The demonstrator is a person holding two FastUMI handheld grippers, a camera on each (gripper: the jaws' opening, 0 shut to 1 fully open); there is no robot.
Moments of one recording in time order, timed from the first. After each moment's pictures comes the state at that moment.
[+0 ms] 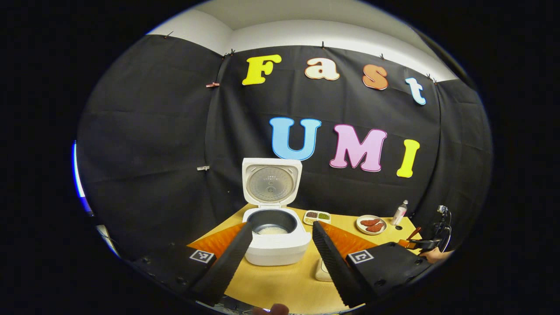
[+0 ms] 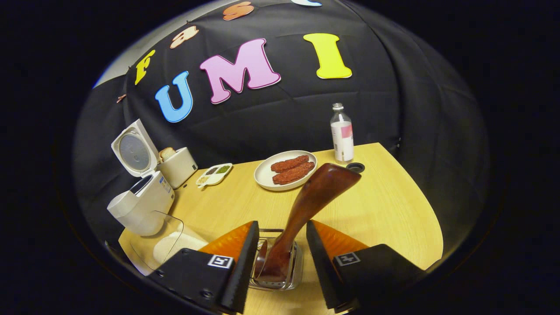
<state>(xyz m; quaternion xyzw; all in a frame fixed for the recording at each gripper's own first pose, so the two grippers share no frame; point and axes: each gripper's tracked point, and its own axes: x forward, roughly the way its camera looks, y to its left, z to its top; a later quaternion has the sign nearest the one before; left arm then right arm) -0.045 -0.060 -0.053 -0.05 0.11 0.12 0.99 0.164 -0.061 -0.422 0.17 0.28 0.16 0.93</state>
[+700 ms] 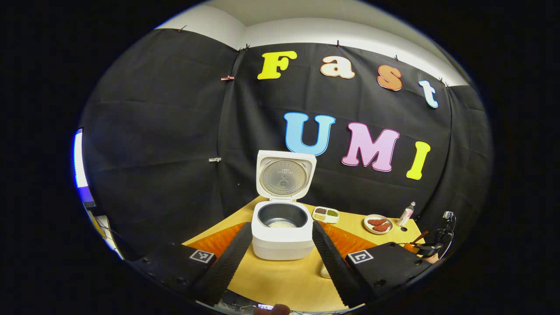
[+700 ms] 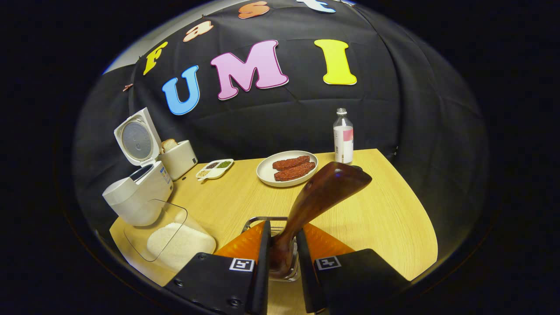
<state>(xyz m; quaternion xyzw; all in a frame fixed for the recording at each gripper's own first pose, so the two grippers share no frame) -0.059 -0.037 -0.065 -0.07 0.12 0.15 0.98 0.142 -0.061 -0.417 0.12 0.27 0.15 0.94</state>
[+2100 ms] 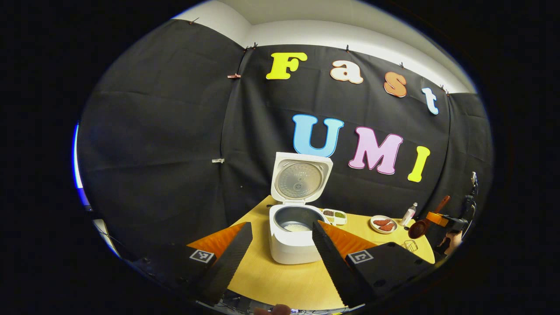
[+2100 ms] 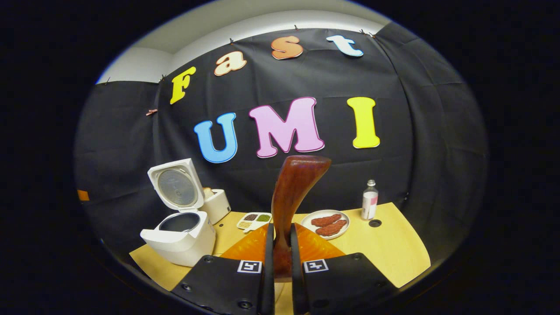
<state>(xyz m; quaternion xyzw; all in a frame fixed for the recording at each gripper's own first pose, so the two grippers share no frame) -0.072 0.059 -0.075 -0.08 0.11 0.12 0.98 0.105 0.040 -0.201 0.14 0.12 0.17 0.97</state>
